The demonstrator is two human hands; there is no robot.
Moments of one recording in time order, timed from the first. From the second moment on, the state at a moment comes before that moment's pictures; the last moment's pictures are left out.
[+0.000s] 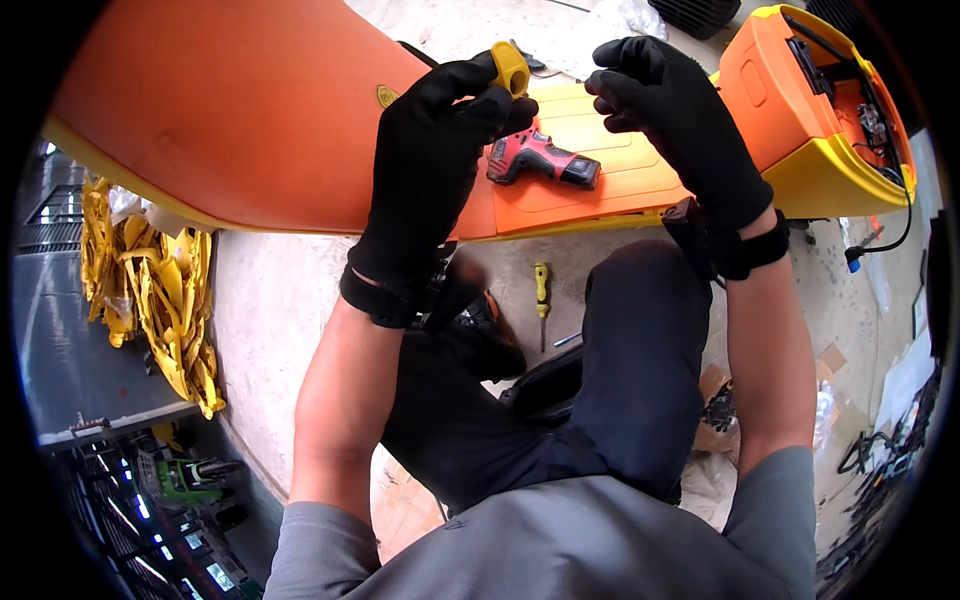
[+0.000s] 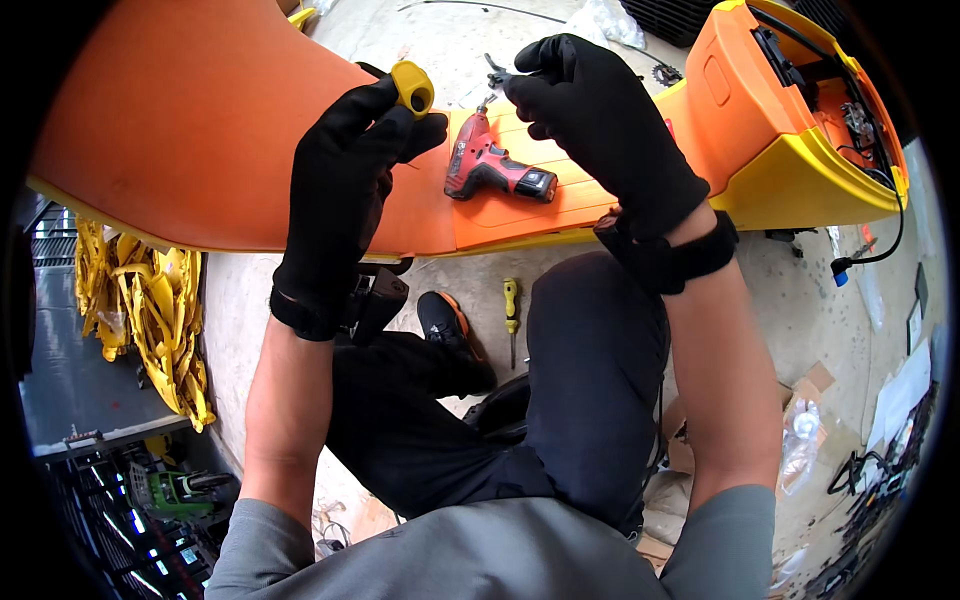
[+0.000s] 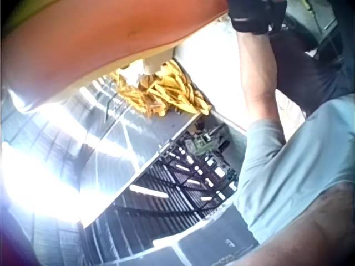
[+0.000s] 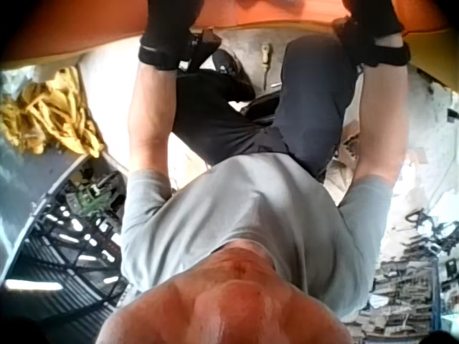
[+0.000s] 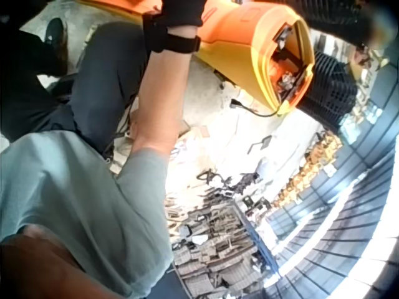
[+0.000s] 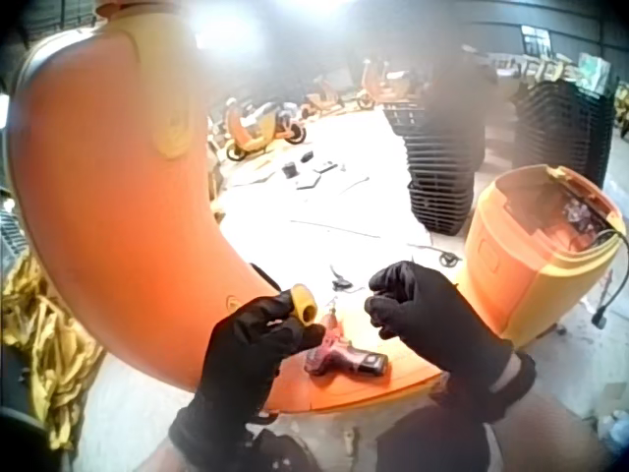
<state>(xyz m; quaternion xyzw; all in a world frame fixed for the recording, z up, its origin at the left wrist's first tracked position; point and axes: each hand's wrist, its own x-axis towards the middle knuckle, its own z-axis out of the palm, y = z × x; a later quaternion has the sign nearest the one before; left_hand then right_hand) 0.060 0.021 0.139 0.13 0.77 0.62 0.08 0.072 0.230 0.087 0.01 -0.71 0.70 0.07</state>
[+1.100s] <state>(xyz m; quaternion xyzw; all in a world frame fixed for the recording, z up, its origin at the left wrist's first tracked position) 0.021 -0.043 0.098 0.32 0.64 0.69 0.10 -0.021 0.185 0.025 0.03 -0.91 0.38 -0.19</state>
